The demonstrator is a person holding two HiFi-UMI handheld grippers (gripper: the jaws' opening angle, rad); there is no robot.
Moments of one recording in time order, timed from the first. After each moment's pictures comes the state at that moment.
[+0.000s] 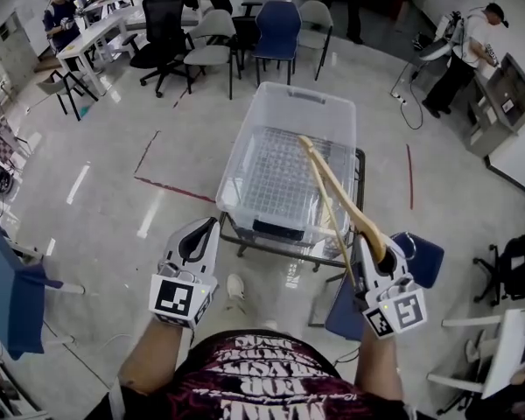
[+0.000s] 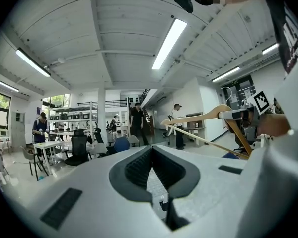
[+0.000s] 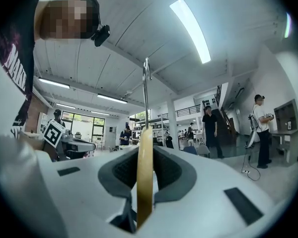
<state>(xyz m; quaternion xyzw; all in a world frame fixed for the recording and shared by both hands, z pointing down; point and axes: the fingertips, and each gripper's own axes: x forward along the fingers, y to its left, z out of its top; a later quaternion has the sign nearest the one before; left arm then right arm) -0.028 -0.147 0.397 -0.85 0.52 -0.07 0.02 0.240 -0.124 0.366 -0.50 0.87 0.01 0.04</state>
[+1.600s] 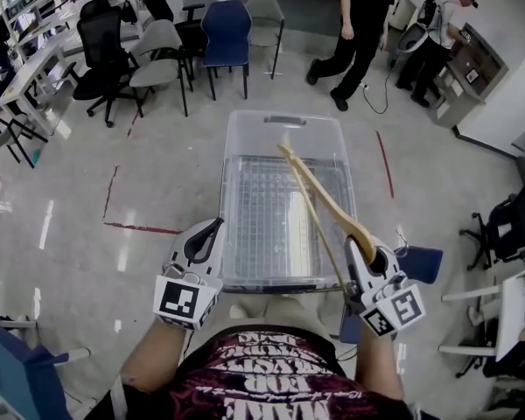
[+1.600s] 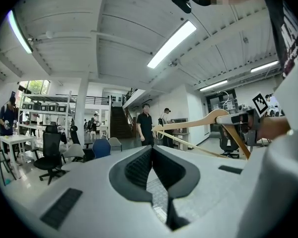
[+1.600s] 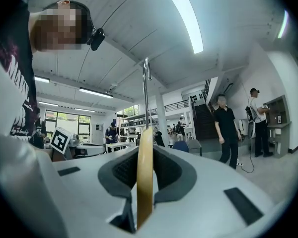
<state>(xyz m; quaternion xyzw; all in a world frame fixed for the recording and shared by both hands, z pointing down) -0.042 -0.361 0.402 -0.92 0.40 -0.05 0.00 0.181 -0.284 0.372 -0.56 0.83 -0.04 0.03</state>
